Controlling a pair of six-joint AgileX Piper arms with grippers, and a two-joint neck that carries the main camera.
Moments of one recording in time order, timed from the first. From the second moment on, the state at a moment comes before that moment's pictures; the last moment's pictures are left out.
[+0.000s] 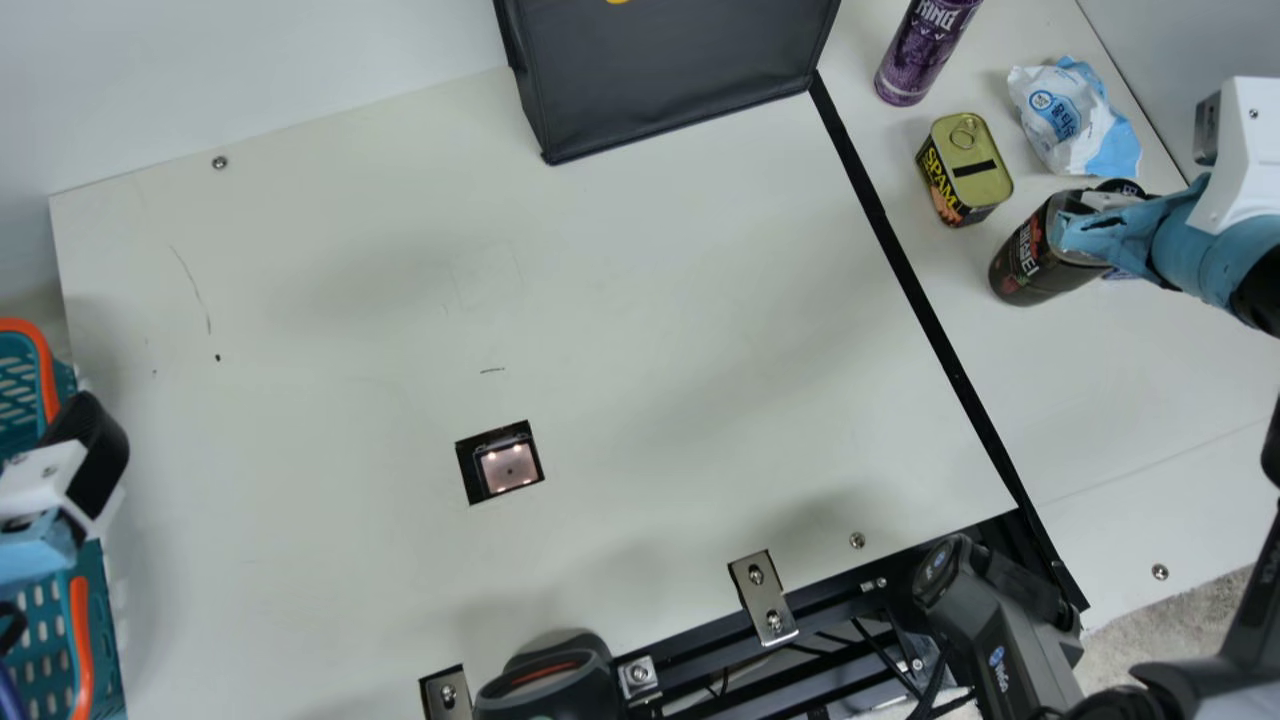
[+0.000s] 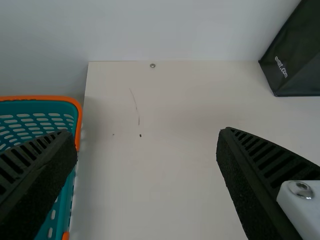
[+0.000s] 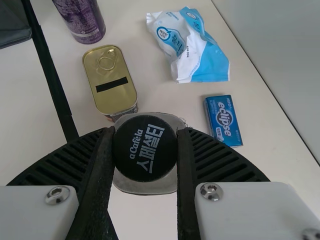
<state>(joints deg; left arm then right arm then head) -4.3 49.7 -55.5 -8.6 46.9 3.2 -53.9 64.1 -49.4 26.9 43.2 -39.8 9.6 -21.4</state>
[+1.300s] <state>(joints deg) -4.3 49.7 -55.5 -8.6 46.9 3.2 -44.1 56.2 -54.0 12.5 48.3 -25.2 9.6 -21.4</state>
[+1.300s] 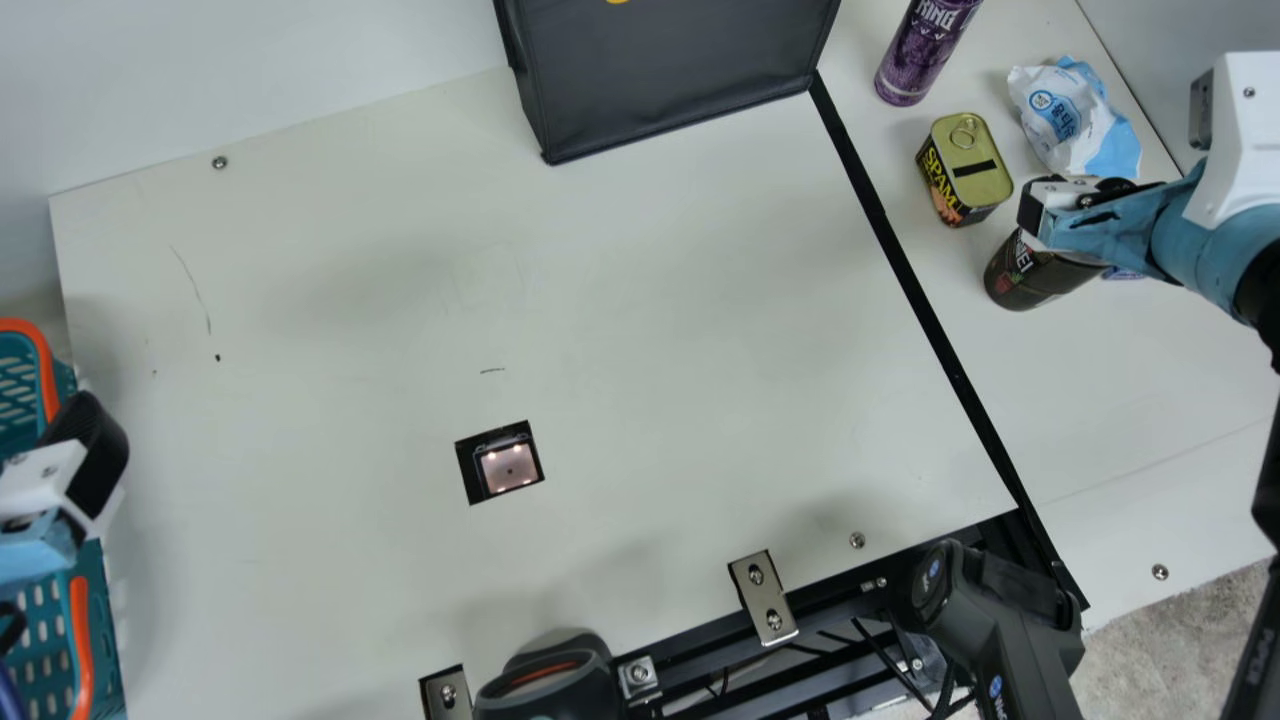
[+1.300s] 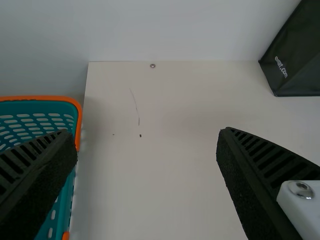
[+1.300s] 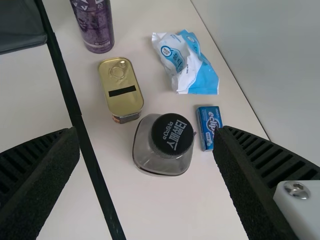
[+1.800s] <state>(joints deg) -3.7 48.2 -58.4 -7.1 51.3 2.5 -31.3 50.6 -57.5 6.5 55.0 -16.1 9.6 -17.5</state>
